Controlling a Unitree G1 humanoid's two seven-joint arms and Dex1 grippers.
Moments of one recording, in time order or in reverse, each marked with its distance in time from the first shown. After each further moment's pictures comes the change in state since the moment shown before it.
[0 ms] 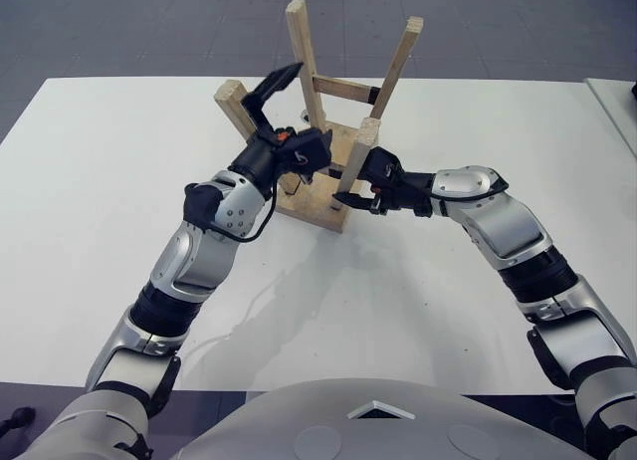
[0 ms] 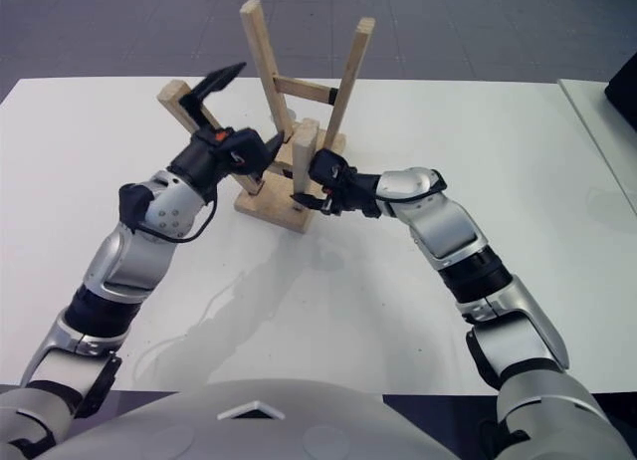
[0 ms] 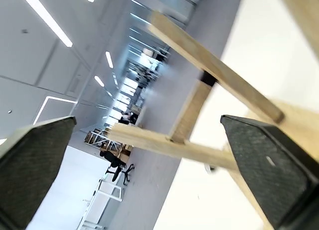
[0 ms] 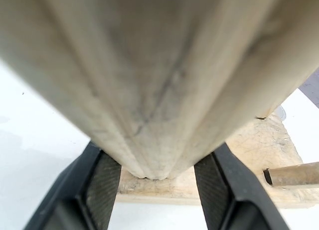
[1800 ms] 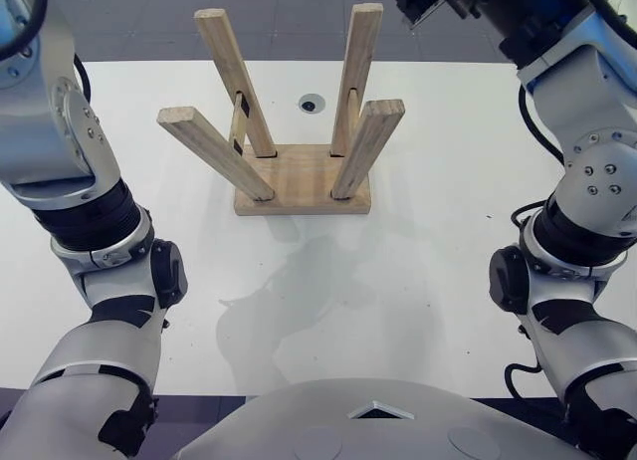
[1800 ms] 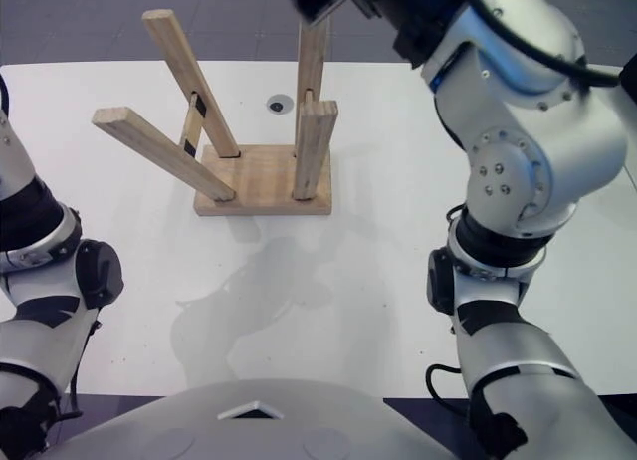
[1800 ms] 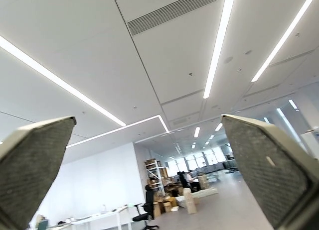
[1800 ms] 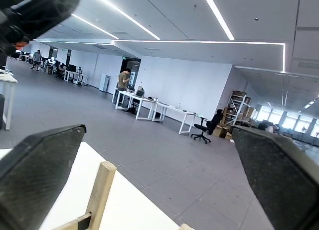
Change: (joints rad) left arm -0.537 -0.001 0.553 -0.064 -0.472 0.241 0.151; right arm -0.363 0.231 -0.565 -0.528 0.215 0.482 -0.450
